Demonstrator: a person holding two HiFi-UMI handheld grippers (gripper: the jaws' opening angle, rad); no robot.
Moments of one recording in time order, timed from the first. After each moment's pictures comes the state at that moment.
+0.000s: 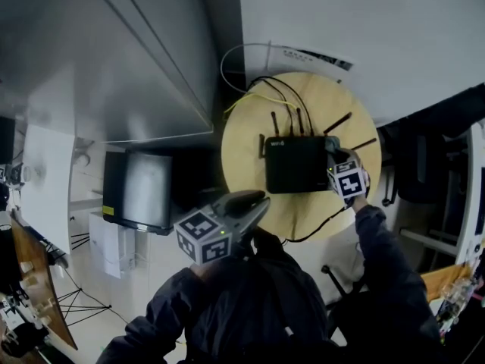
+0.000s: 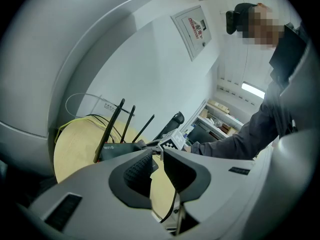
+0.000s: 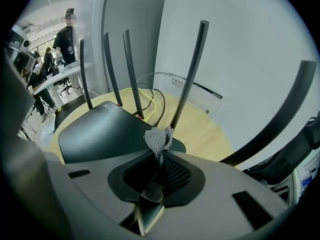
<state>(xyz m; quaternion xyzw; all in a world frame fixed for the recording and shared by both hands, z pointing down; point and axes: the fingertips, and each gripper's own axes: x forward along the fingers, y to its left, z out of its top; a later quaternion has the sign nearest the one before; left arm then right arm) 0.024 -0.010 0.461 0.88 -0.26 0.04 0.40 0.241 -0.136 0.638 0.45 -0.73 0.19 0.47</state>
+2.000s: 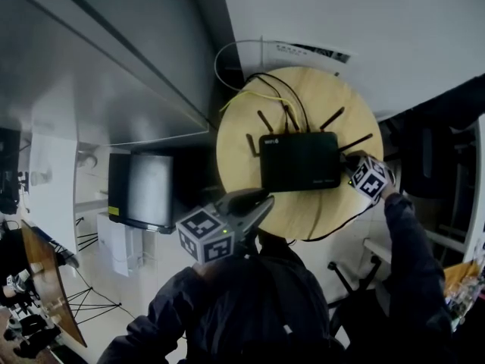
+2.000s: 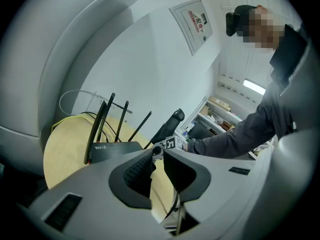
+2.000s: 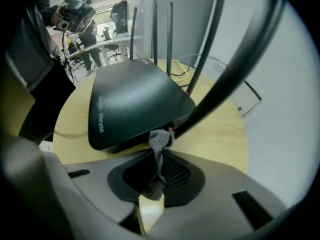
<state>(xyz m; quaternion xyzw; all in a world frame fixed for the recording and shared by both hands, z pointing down) 0.061 -0.017 0.461 0.88 -0.26 0.06 0.40 0.313 -0.091 0.689 0.19 -0.78 0.09 0.59</state>
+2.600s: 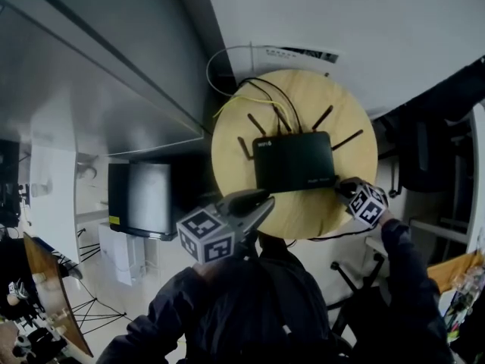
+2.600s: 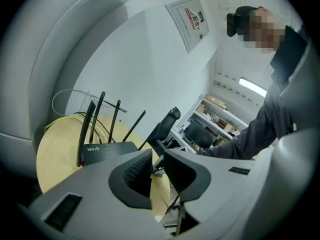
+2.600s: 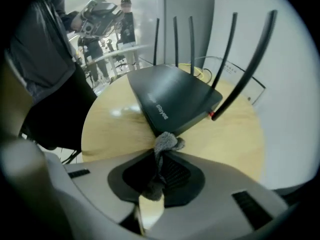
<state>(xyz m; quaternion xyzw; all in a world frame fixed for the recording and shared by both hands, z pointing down) 0.076 -0.014 0.453 0.89 -0.23 0.07 0.39 0.302 0.001 0.673 0.18 -0.81 0.14 0.54</state>
